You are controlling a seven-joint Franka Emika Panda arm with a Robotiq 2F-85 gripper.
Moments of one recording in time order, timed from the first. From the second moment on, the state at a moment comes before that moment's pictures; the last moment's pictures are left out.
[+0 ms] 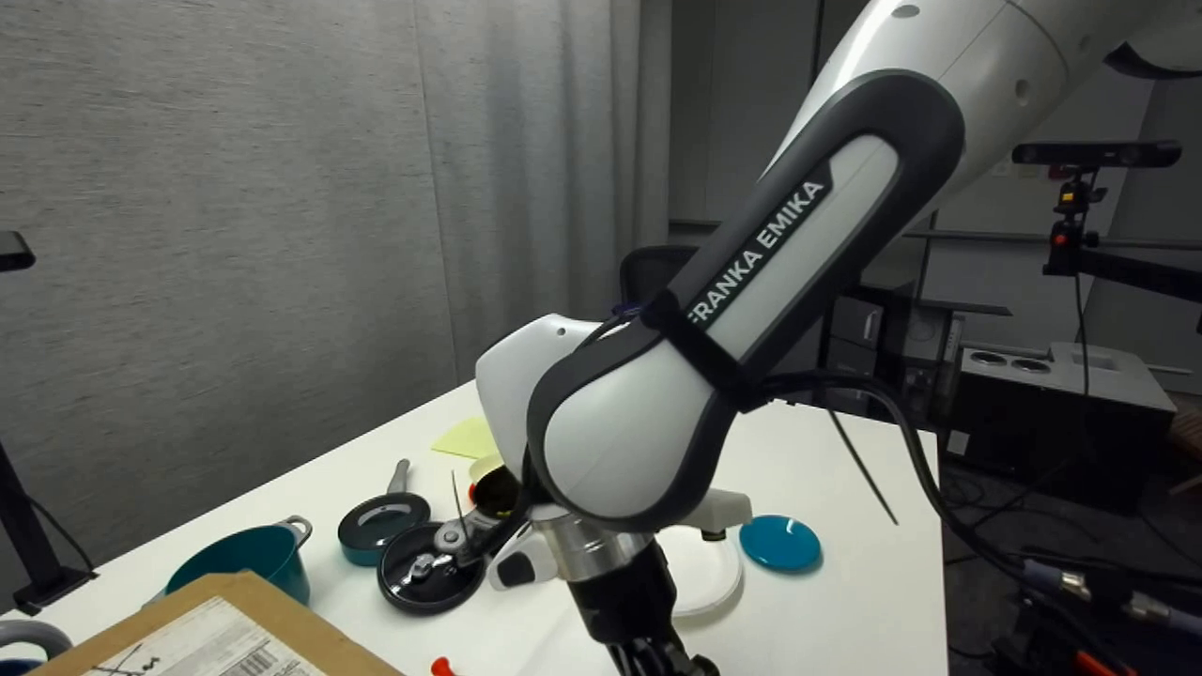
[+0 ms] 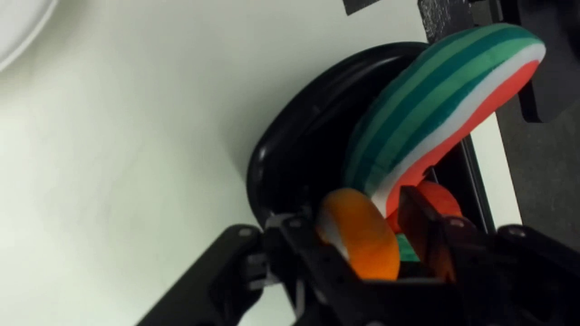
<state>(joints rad) 0.09 0.56 0.24 -1.93 0.05 2.04 -0.86</state>
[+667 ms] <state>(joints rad) 0.01 0.30 0.14 -1.99 0.06 2.01 -0.80</state>
